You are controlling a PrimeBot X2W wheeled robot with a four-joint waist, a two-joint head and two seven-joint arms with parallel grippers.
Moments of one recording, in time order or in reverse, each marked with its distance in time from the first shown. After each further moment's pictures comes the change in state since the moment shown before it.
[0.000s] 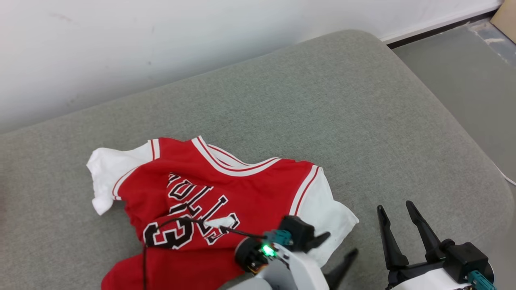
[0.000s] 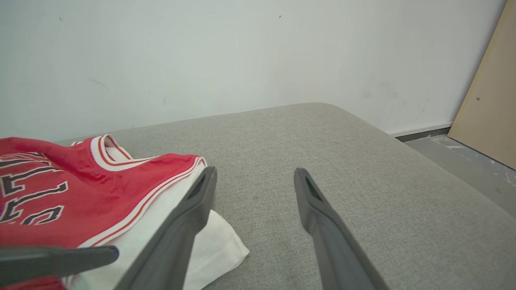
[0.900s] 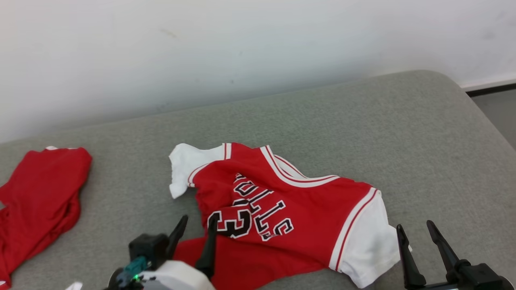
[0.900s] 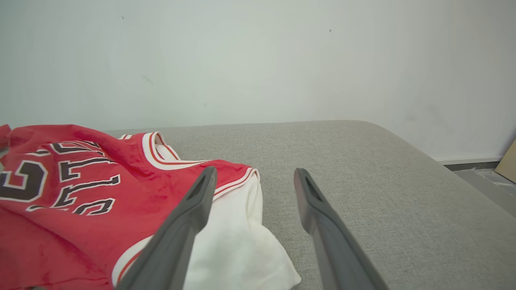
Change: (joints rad) left arm 0.282 0.320 0.332 -0.222 -0.013 0.285 -0.300; right arm 0.098 -0.002 -0.091 -0.034 -0.104 0.000 0.000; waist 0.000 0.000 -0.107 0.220
